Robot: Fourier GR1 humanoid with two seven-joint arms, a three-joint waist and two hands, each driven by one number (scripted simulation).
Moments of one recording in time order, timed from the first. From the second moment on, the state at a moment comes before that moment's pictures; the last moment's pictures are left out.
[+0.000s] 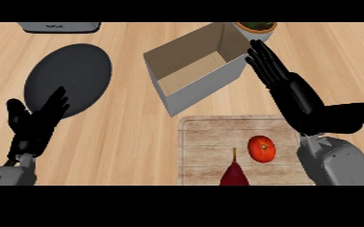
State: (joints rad) left arm -0.08 0.48 -0.07 -1.30 0.32 0.10 0.17; right arm -0.32 -0.34 0.25 -1.69 -0.34 0.00 0.09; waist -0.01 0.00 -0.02
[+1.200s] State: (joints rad) left arm -0.10 0.54 -0.07 -1.29 0.02 0.29 0.04; right arm -0.02 -0.67 0.15 -1.24 0.06 0.22 -0.80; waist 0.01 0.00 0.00
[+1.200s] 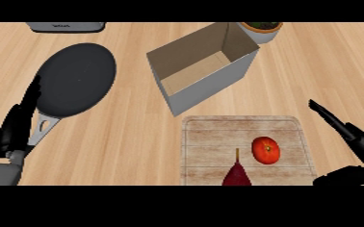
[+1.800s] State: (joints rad) left arm -0.10 0.53 -0.06 -1.31 -0.01 0.28 0.06; right arm -0.19 -0.79 0.32 -1.32 0.38 0.32 -0.51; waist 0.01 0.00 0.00
